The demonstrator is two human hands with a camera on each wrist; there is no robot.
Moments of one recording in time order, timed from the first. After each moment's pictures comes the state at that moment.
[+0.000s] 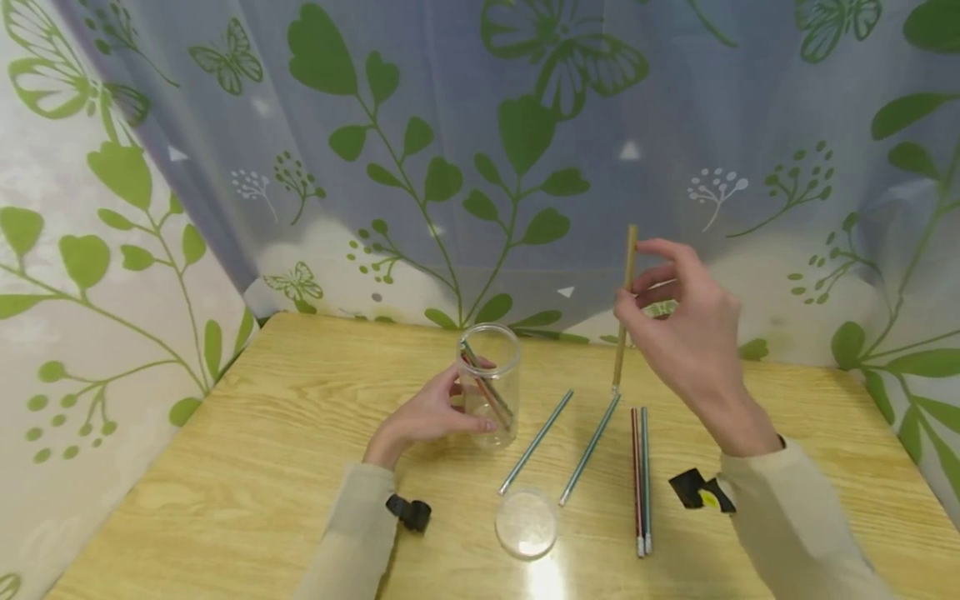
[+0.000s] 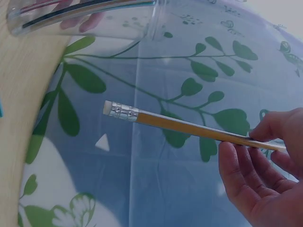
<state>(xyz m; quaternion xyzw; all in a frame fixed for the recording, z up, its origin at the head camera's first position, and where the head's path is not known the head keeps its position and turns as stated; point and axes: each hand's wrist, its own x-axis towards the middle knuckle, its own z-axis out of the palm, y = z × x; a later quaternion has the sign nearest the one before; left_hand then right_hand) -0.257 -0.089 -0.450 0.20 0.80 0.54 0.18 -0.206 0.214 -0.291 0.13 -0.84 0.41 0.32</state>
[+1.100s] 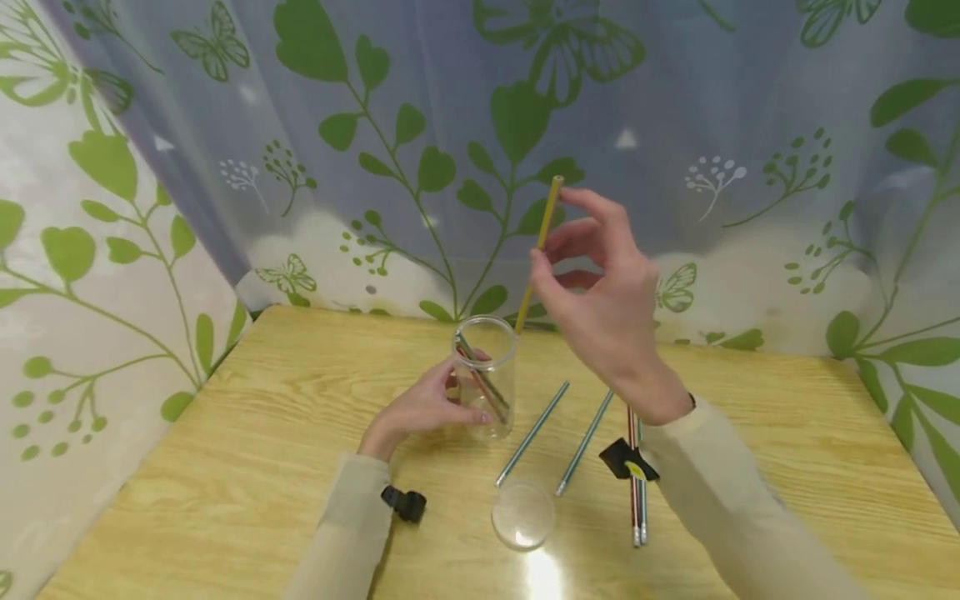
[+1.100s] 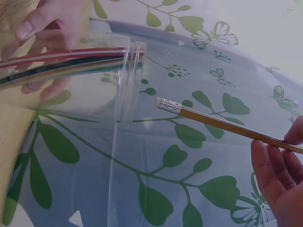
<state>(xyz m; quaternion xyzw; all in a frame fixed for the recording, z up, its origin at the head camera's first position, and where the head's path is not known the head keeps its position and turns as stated) -0.260 -0.090 -0.450 0.21 0.79 0.55 0.19 -0.215 0.141 -0.271 0.27 -0.70 0.55 0.37</state>
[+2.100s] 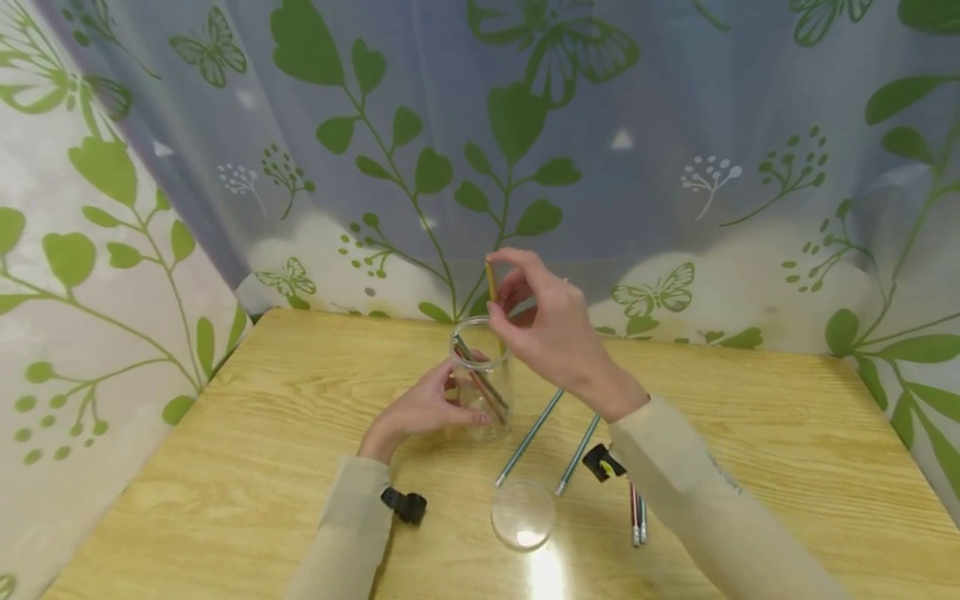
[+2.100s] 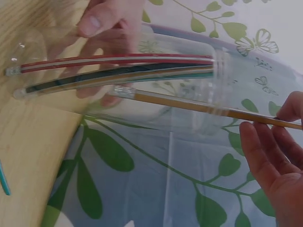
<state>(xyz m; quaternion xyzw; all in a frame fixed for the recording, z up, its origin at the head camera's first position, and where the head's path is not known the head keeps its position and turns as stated) -0.258 -0.088 -0.448 0.21 0.79 0.55 0.18 -0.237 0.132 -0.316 0.34 -0.79 0.43 0.27</state>
